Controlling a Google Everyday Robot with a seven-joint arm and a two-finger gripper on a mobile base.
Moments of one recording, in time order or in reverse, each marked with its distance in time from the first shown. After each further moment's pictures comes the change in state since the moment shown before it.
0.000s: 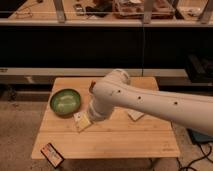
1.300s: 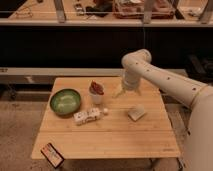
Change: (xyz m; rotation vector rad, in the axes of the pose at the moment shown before) arm 0.022 0.305 0.006 -0.262 -0.073 0.496
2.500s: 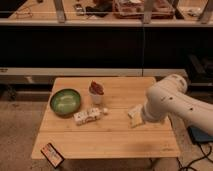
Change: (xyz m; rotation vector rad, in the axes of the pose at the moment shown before) arm -0.198 -0.010 -0.059 -0.018 0.053 -0.105
